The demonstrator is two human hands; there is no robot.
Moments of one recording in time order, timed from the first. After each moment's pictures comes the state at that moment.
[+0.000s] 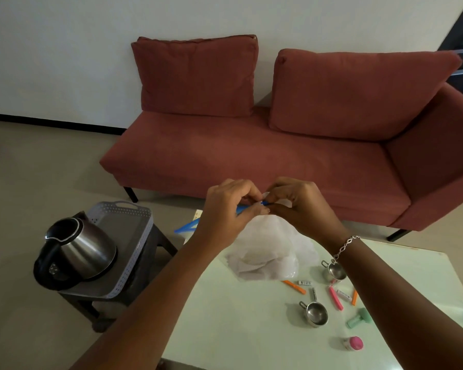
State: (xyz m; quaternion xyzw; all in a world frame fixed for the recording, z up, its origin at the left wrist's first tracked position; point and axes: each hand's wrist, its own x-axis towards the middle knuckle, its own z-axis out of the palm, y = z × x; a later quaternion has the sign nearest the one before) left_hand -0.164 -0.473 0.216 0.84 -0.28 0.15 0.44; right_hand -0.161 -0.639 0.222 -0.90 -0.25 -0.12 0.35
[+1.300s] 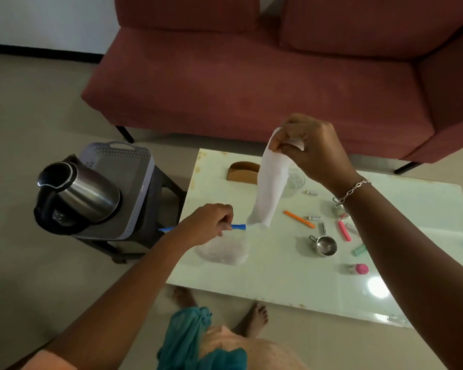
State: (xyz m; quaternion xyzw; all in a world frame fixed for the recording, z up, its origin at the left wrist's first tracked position) left_hand -0.164 -0.396 0.046 0.89 -0.21 -0.28 0.29; right_hand -0.141 -0.613 0.176 -0.92 -0.16 -0.10 0.34
